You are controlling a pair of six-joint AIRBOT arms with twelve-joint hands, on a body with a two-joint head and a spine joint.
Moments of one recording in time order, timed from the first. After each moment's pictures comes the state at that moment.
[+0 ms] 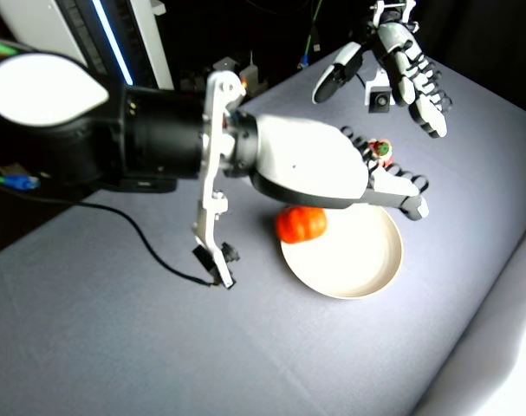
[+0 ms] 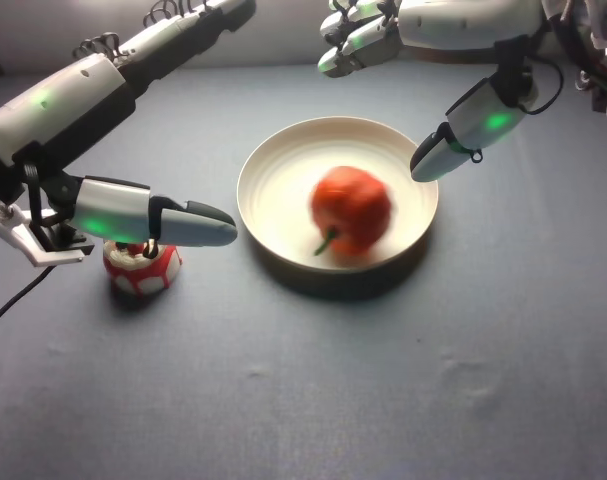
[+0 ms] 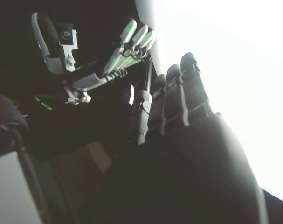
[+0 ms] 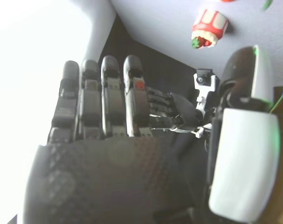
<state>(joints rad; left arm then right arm) 0.73 -1.06 1.35 0.14 -1.17 0.16 -0.09 -1.22 1.38 -1.42 0.31 0.08</state>
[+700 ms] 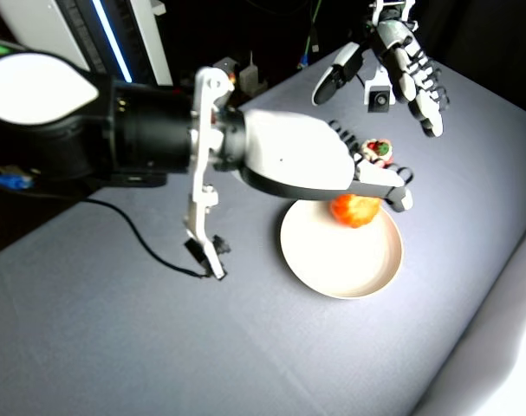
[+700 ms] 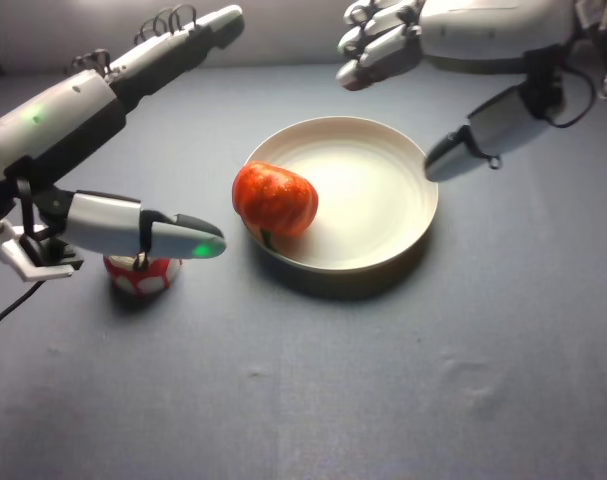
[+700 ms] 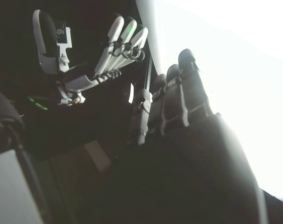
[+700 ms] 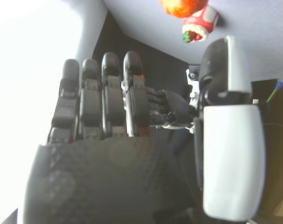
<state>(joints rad) 0.77 -1.05 1.34 0.11 -1.18 0.16 -0.09 -1.13 1.29 -1.43 0.32 0.08</state>
